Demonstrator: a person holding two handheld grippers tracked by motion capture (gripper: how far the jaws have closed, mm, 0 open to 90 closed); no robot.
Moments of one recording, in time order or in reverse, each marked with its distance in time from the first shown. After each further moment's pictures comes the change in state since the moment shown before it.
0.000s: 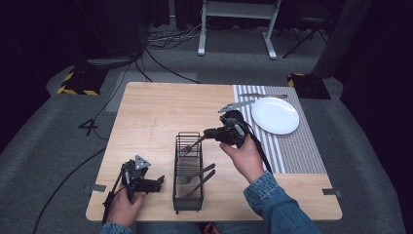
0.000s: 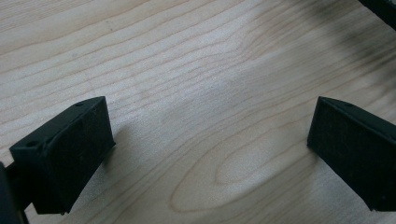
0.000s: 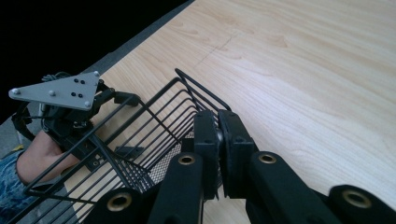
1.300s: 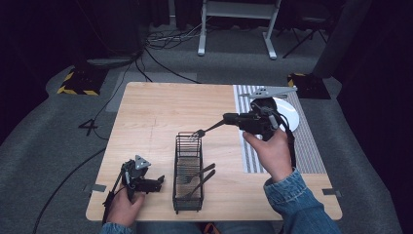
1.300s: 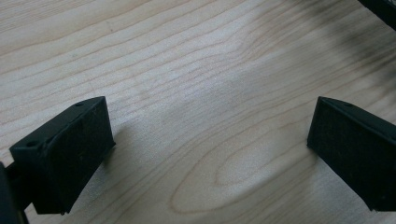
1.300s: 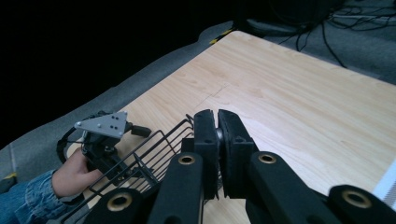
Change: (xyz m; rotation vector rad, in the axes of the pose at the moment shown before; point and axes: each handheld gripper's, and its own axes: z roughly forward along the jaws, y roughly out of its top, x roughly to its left) left arm 0.000 0.000 0.000 -0.002 -0.001 -0.004; right arm 0.008 0.017 -0.097 -0.174 -0.023 -0.035
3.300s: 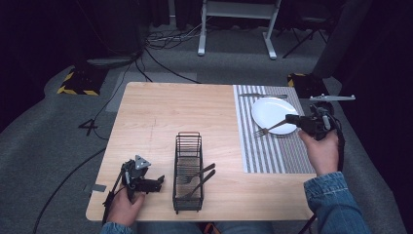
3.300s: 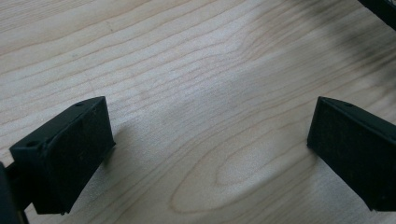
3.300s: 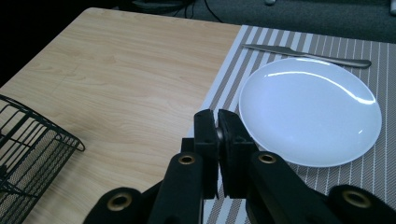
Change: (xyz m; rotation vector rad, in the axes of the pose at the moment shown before) left arm 0.000 0.000 0.000 0.000 0.001 0.002; right arm -0.130 -0.071 -0.071 0.060 -0.368 0.225
